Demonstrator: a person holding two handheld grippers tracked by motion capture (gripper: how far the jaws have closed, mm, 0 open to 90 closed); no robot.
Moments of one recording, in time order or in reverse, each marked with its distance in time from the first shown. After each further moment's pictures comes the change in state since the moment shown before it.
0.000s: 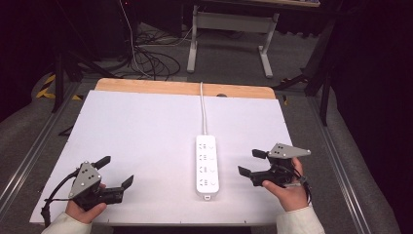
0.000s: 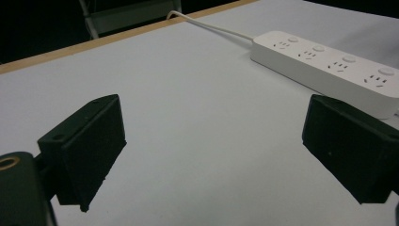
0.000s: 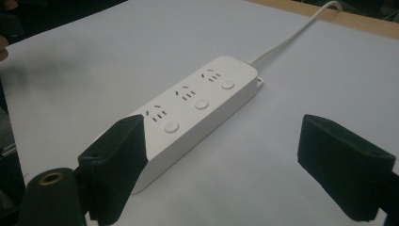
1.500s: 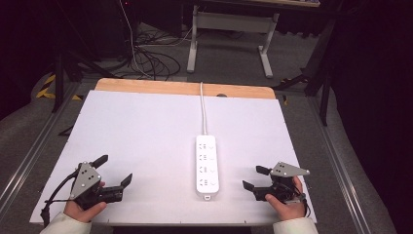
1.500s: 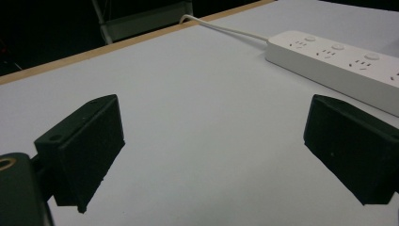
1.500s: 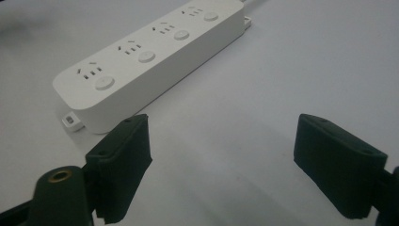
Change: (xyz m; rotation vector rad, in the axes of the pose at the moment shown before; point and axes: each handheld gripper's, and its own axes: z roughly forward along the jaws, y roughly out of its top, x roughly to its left) left arm 0.004 -0.007 0.004 -0.018 0.045 0.009; right arm -0.006 -0.065 0.005 0.019 -0.045 0.044
